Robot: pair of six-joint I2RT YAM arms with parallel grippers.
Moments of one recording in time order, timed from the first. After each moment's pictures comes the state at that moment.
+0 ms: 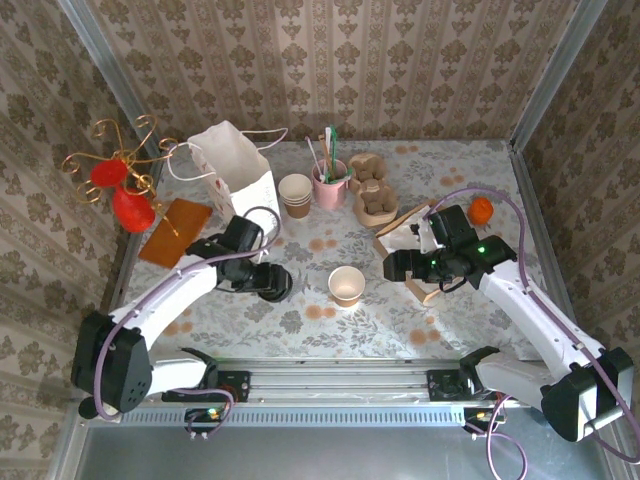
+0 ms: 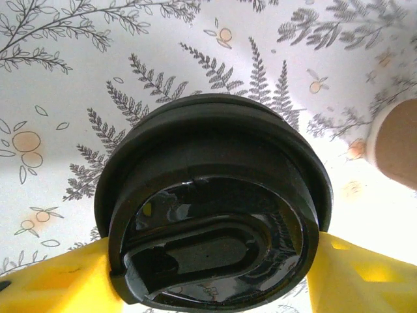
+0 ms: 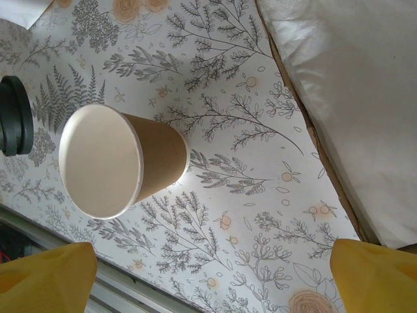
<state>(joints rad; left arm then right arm) -0.49 1.24 0.82 -0.79 0.26 -0.41 0.36 1.09 0.93 -0.89 -0.29 0.37</state>
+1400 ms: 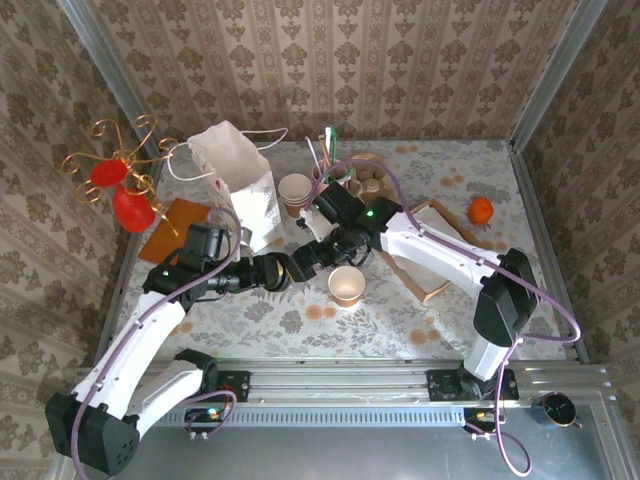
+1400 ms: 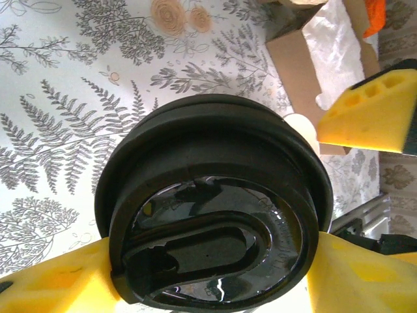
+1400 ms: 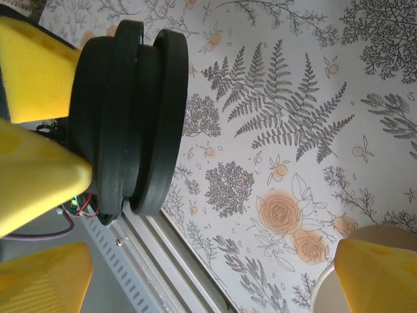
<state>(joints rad) -0.40 0.89 0.79 -0.78 0.51 -0.57 0.79 1.72 1.53 -0.86 -0.41 0.29</state>
